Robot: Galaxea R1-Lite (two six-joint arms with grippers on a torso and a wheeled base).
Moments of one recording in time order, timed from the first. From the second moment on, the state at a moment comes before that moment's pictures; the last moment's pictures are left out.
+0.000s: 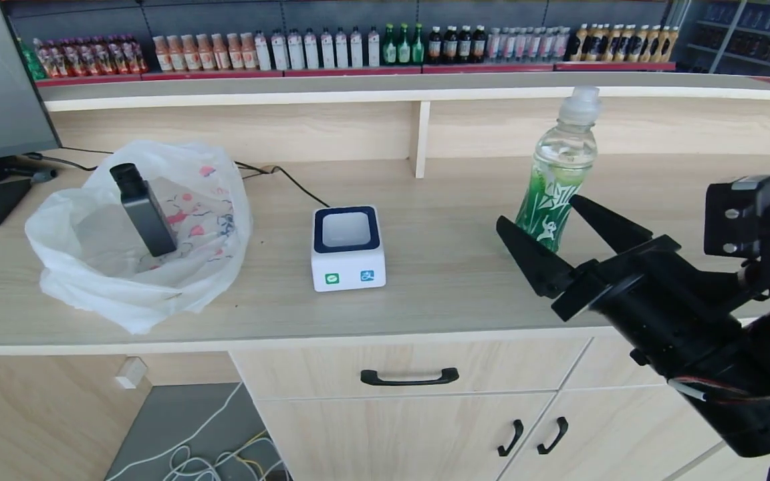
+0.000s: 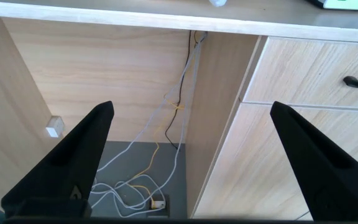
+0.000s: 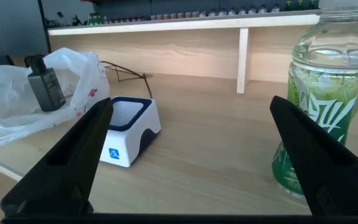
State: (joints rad) left arm 0.00 0.00 0.00 0.00 0.00 0.00; right arm 0.64 1.63 -0.42 -1.57 -0.15 -0.05
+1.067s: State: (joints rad) left arm 0.00 0.00 0.00 0.00 0.00 0.00; right arm 0.45 1.62 -0.52 -1.27 -0.10 -0.07
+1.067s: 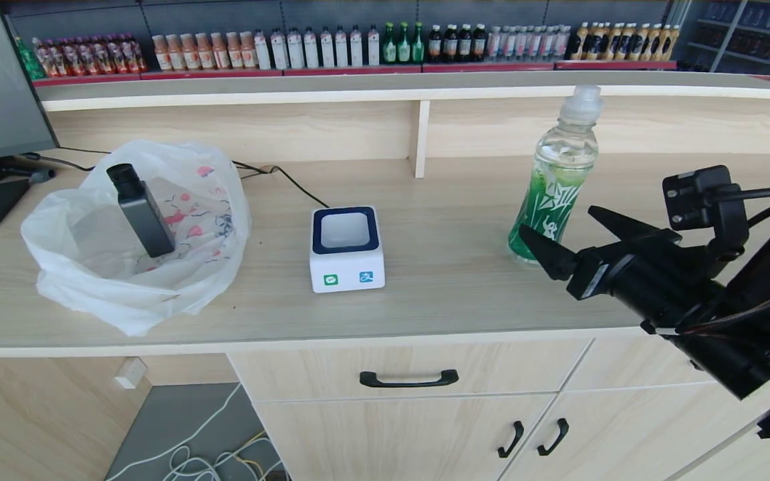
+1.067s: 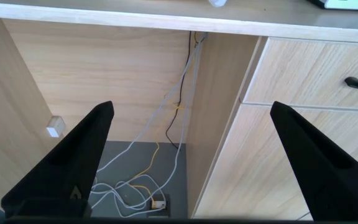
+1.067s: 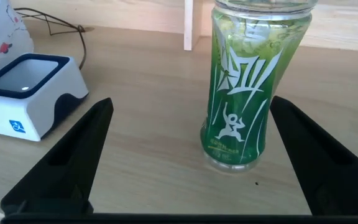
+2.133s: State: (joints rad) left arm 0.00 0.00 0.00 0.00 0.00 0.00; right arm 0.34 1.76 -0.73 -1.21 -0.07 -0.09
